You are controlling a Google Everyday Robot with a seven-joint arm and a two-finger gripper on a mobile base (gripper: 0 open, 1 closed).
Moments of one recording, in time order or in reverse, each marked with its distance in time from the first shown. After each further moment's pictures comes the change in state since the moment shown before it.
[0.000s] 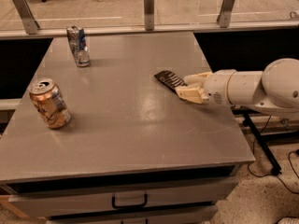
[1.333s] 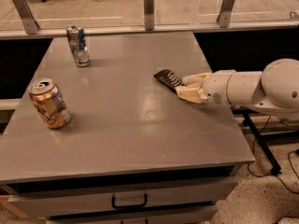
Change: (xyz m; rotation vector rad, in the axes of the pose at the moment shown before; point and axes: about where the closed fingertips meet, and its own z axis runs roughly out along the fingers) arm 0.001 0.001 0.000 -0.001 0.002 0.001
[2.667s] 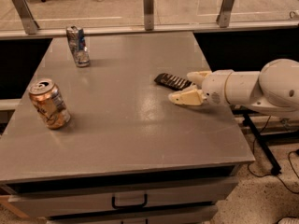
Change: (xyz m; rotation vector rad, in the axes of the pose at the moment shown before) arm -0.003 -0.002 0.007 -0.013 -0.022 -0.001
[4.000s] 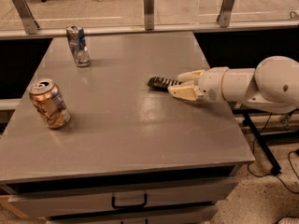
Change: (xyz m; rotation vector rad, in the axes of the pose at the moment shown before) arm -0.006 -0.003 0.013 -0.044 -0.032 -0.004
